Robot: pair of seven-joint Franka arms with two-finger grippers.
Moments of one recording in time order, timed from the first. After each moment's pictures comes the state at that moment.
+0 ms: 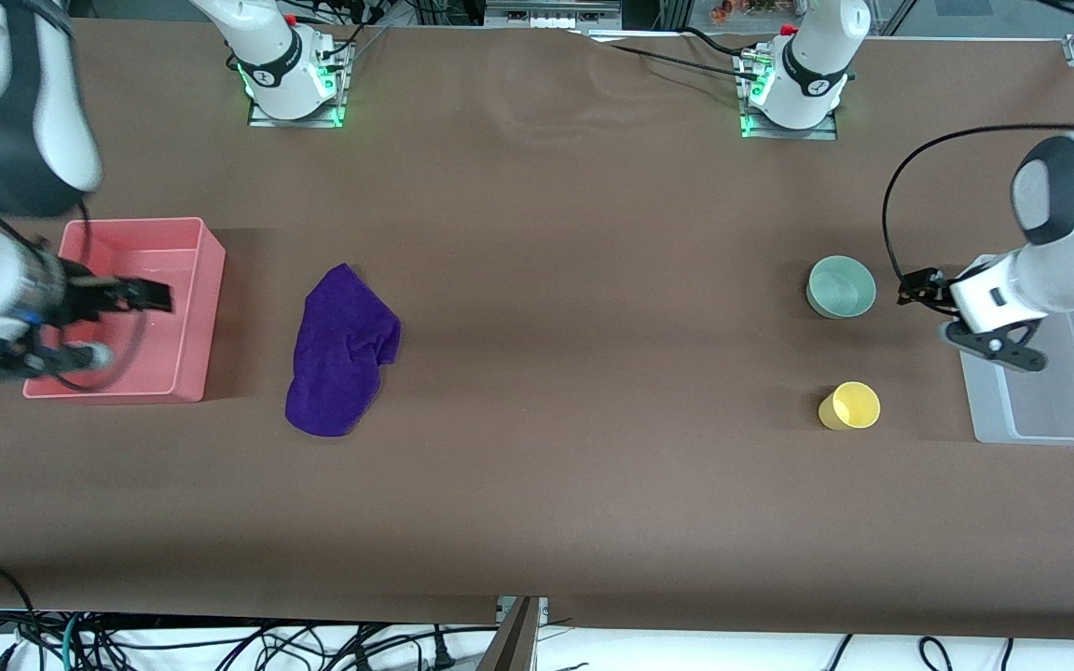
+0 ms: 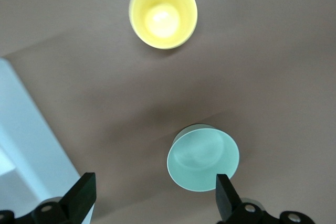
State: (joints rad) left arm 0.10 0.23 0.01 -1.93 0.03 1.96 0.53; right arm 0.00 0.38 0.08 -1.46 -0.05 1.65 -0.08
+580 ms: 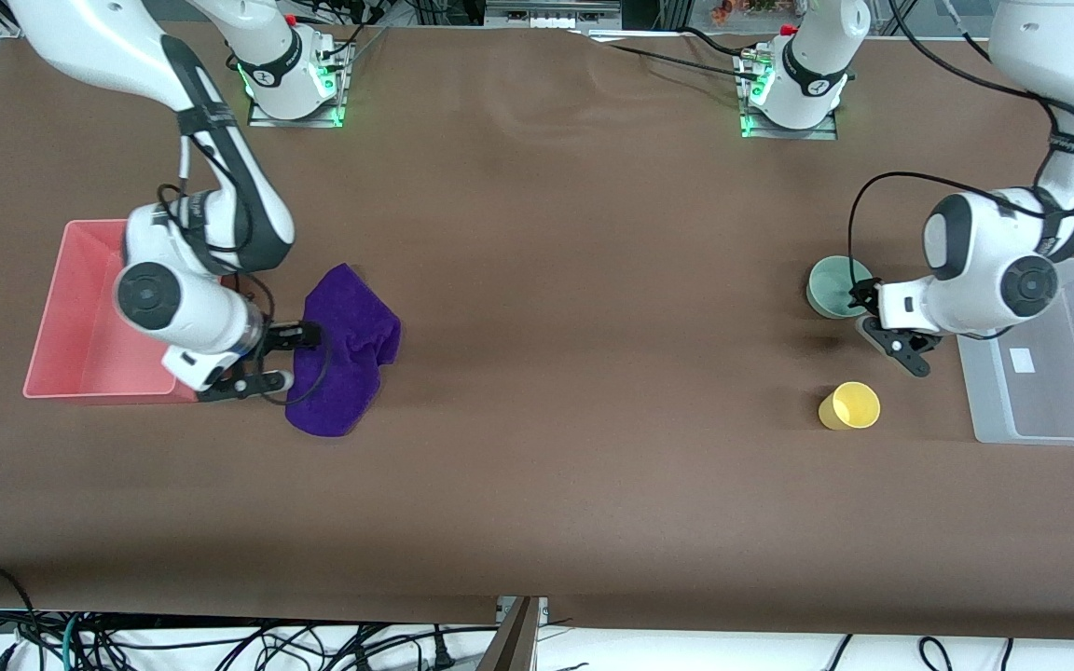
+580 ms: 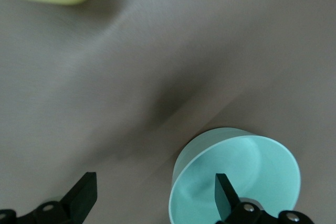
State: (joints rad) left arm 0.10 0.39 0.01 -2.16 0.03 2.31 0.83; right arm 0.12 0.45 0.09 -1.90 -0.05 2.24 0.05
